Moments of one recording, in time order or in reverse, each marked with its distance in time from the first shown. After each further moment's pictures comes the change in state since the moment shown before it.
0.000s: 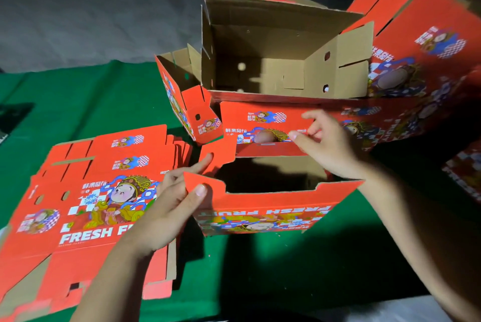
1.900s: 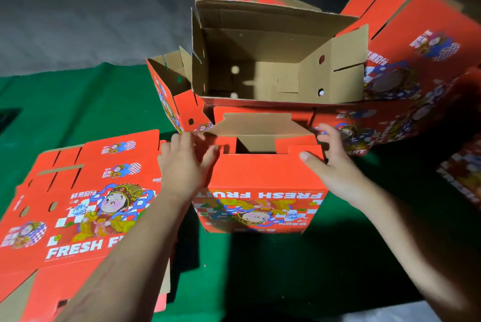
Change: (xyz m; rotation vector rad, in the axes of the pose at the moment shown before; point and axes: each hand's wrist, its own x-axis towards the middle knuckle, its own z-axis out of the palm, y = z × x) left_hand 0.113 -0.026 0.028 0.550 0.496 -0.184; right_hand -0.031 0.027 -0.006 0.311 -0.197 0.249
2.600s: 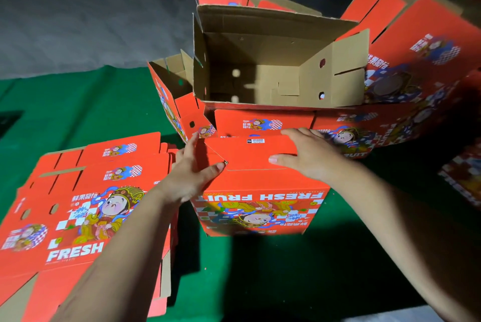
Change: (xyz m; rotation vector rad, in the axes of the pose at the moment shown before) left_hand 0.003 -0.022 -0.007 -0.512 -0.589 -0.191; right_hand 0.053 -0.029 0.024 -0.792 -0.121 -0.102
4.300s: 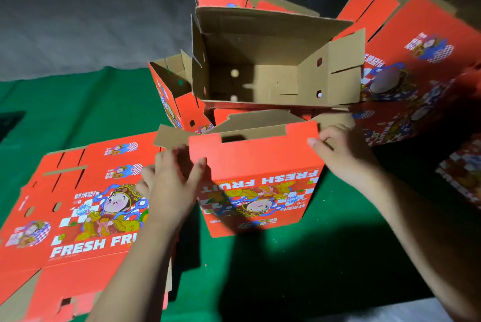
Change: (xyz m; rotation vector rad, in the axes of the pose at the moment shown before) left_hand -0.059 0.022 0.015 0.384 0.548 -0.020; right_hand -0.045 0.031 -0.028 0.186 0.341 0.070
